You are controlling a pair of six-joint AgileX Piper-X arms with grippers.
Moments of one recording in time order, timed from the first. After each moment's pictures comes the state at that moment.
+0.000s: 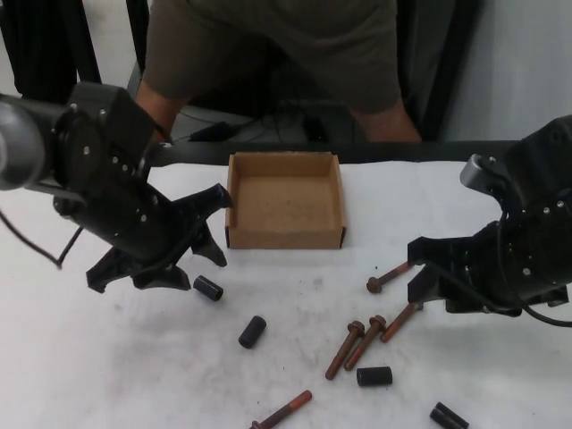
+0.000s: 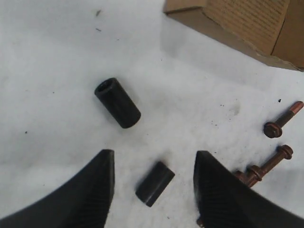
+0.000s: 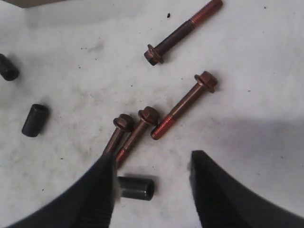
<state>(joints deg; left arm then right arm) -17.7 100.7 -65.4 37.2 22.4 -40.3 19.8 84.6 -49.3 31.4 -14.4 25.5</state>
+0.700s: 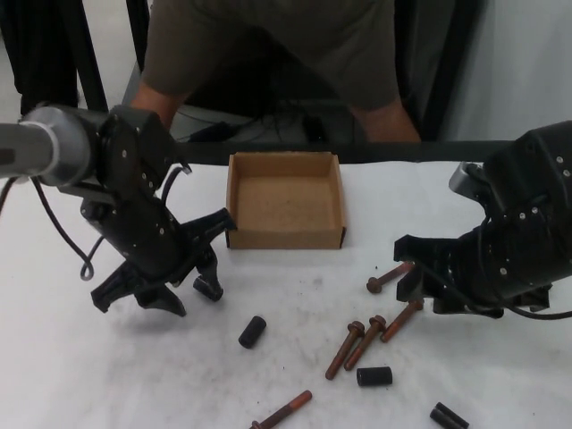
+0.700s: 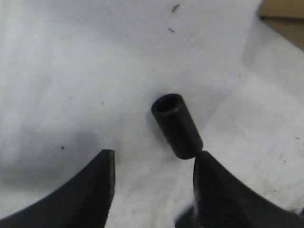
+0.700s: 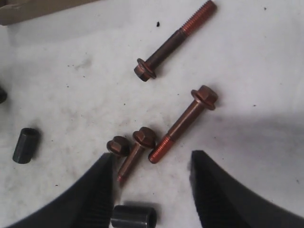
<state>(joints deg) -18.1 109.0 -70.2 44.2 17.7 -43.3 19.8 89.8 -50.7 27.4 -14.0 29.2</state>
